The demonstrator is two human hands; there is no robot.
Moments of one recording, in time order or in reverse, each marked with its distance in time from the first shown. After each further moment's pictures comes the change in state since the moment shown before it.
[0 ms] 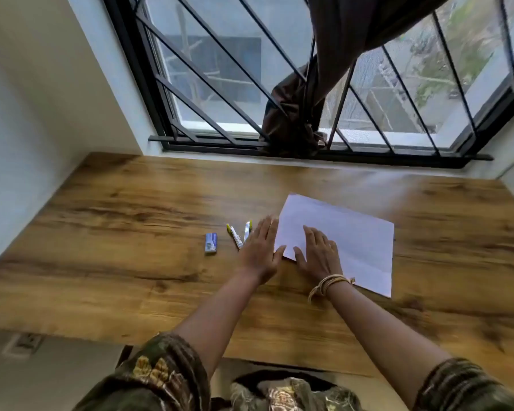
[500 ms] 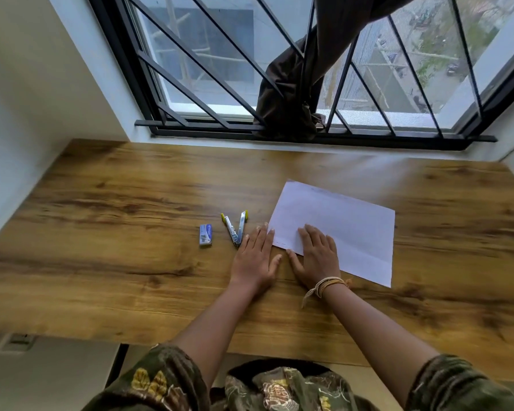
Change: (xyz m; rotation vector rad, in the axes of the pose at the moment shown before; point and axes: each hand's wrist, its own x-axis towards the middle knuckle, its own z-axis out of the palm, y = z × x) left_hand -0.027 -0.010 0.031 0.105 -0.122 -0.042; right_hand -0.016 0.006 0.026 -0.056 0.028 -0.016
